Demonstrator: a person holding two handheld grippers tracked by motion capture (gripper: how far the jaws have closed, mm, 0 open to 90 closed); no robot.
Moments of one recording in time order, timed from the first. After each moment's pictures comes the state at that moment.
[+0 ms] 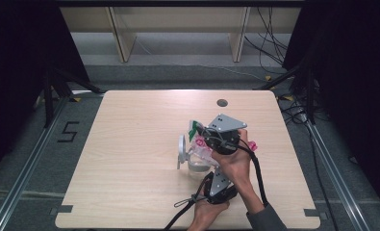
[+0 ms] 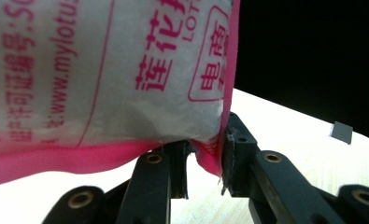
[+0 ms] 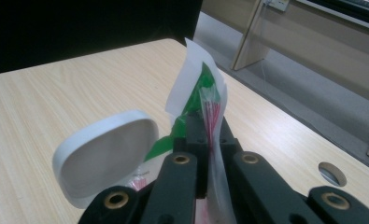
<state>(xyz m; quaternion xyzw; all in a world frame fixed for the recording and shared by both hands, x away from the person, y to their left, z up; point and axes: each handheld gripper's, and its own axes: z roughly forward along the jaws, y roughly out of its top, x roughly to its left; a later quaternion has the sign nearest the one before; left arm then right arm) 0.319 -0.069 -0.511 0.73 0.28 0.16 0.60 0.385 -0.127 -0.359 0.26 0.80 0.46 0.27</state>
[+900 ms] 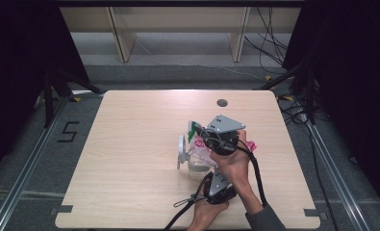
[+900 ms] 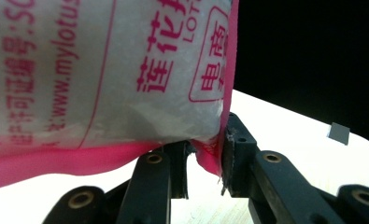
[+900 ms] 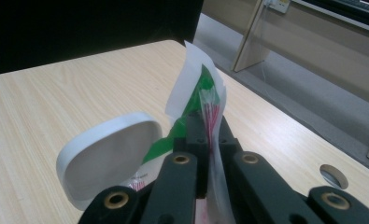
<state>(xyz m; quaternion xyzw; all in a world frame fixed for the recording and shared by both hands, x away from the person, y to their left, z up) 0.320 -0.068 -0.511 0.73 0.28 0.16 0.61 0.383 -0.123 -0.360 0.27 0.80 0.46 0.26</state>
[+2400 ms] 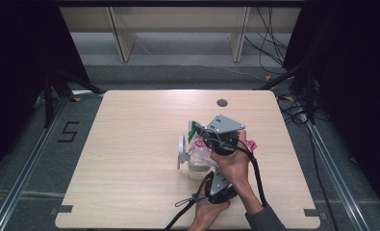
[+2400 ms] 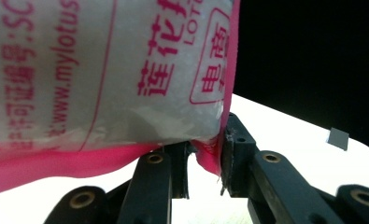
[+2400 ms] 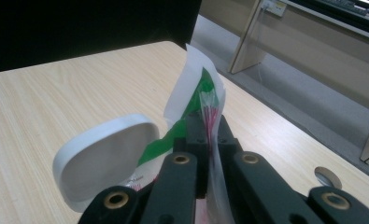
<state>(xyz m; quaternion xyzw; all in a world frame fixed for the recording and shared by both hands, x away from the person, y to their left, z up) 0.321 -0.071 -0.510 0.73 0.28 0.16 0.61 0.383 -0.123 -0.359 0.26 0.80 0.46 0.28</state>
